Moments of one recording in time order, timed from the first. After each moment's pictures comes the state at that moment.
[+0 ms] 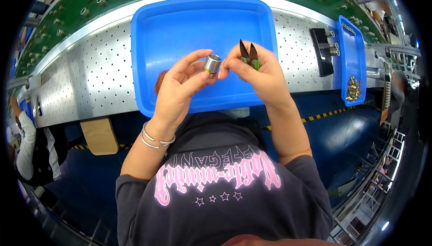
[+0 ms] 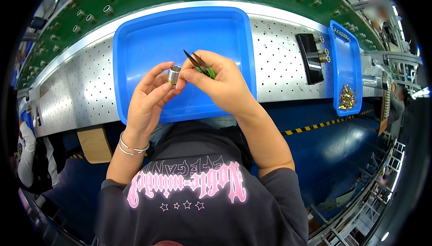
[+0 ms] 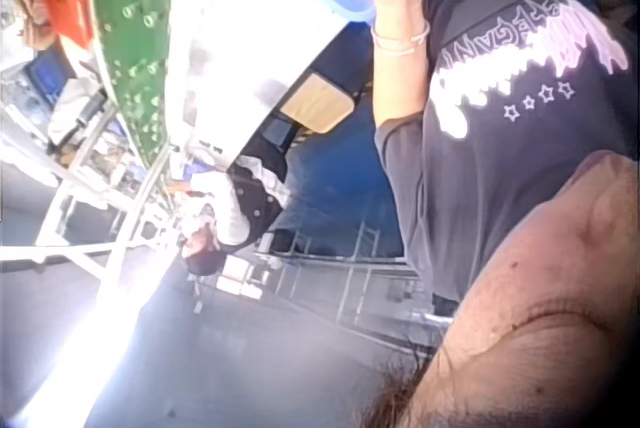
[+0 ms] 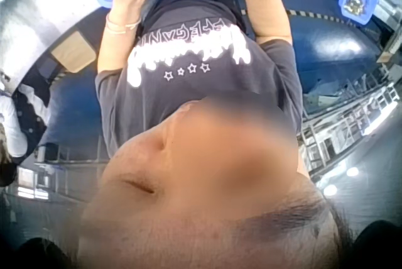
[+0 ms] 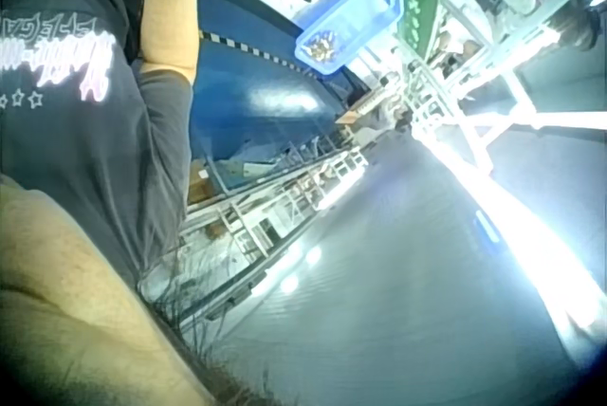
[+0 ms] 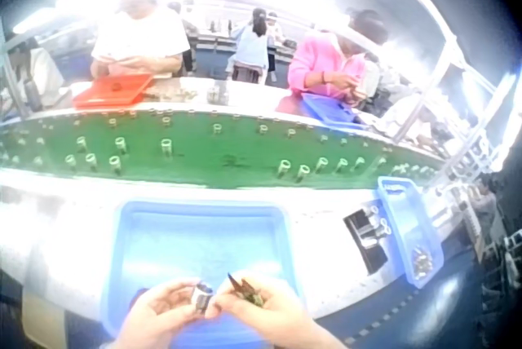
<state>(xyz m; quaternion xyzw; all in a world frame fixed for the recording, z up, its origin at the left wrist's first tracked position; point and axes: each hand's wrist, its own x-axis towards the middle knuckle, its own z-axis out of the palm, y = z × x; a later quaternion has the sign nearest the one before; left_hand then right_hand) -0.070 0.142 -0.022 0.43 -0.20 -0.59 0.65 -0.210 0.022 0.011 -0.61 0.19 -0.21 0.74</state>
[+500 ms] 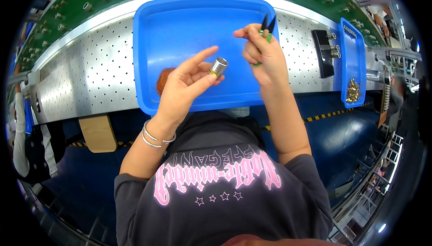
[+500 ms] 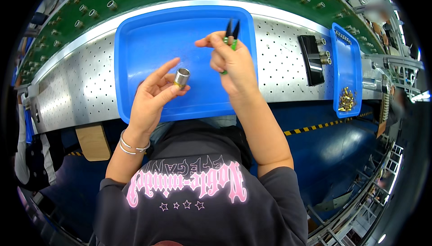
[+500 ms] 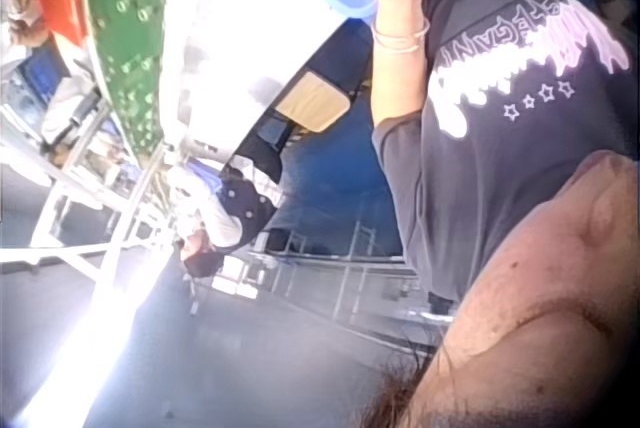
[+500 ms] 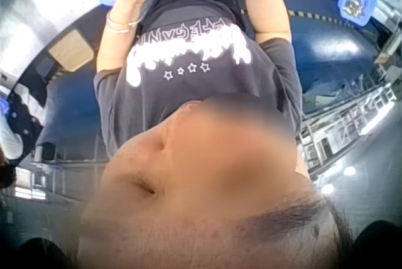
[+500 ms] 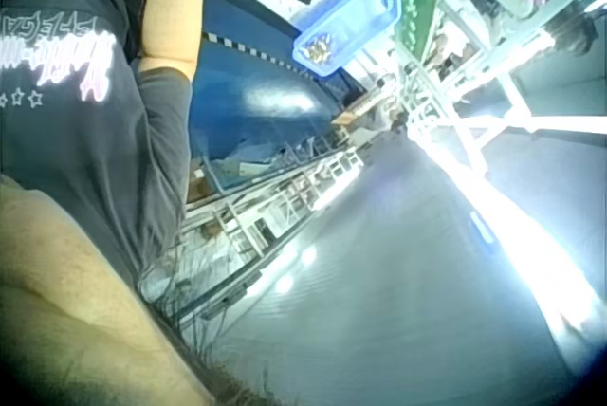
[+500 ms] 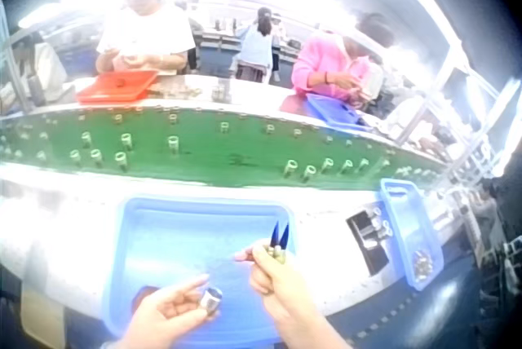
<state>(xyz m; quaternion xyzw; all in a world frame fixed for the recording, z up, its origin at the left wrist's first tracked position) -0.071 0.143 -0.024 0.44 -0.24 -0.59 0.63 -0.200 -0.005 -0.022 -0.39 0.30 -0.32 0.81</state>
